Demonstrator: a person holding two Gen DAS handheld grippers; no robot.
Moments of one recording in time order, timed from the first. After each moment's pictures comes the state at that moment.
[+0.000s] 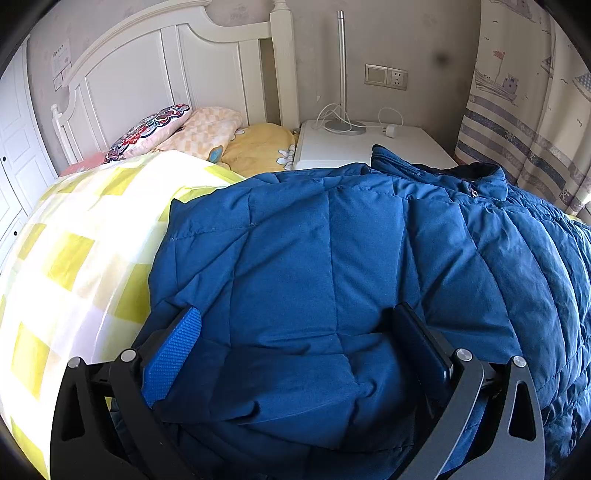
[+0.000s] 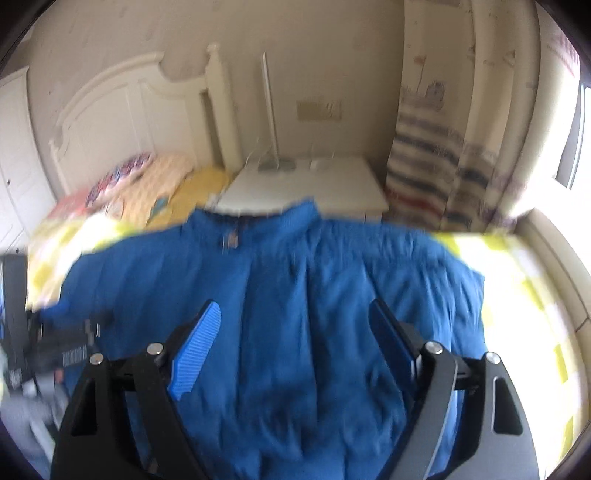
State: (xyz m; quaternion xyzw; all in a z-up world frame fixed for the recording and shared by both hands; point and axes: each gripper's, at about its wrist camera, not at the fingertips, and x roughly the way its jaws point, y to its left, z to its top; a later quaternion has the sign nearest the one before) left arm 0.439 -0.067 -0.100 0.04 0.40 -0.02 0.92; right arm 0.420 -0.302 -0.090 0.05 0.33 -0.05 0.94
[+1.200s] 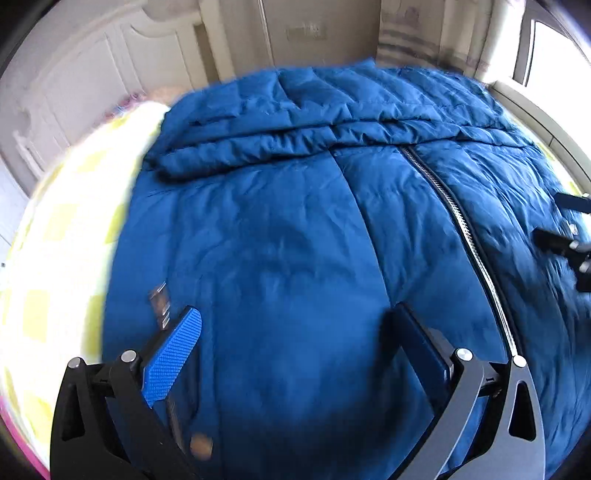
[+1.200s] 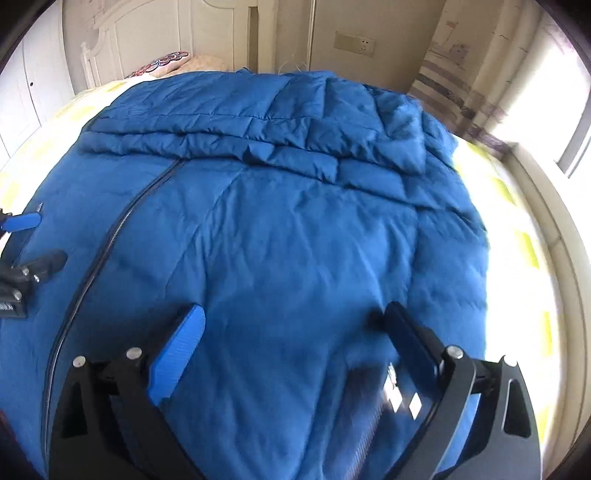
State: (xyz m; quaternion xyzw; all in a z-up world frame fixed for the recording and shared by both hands) left arm 0.223 -0.075 -0.109 0.12 0.46 -0.10 0.87; right arm 0.219 -0.278 -0.135 -0.04 0.46 -0.01 0.89
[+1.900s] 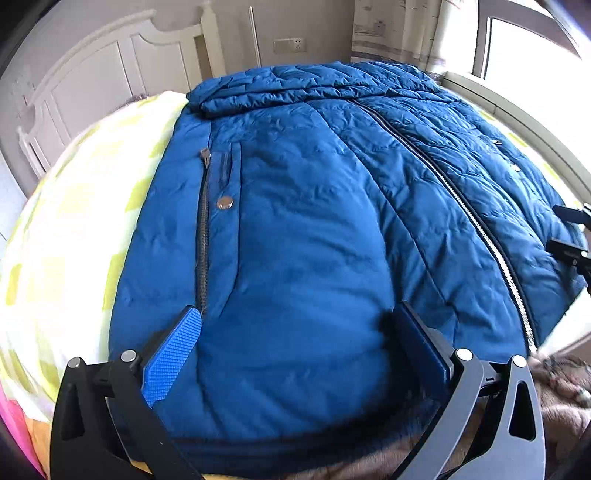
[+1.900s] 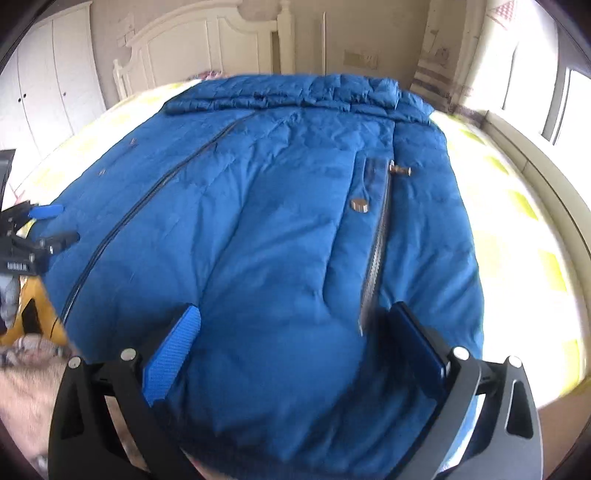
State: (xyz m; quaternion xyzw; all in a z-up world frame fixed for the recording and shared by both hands) left arm 0.073 -0.011 -0.117 0.11 0.44 -0.15 0.88; right arm 0.025 -0.257 -0.155 -0.01 0.44 0.05 0.90
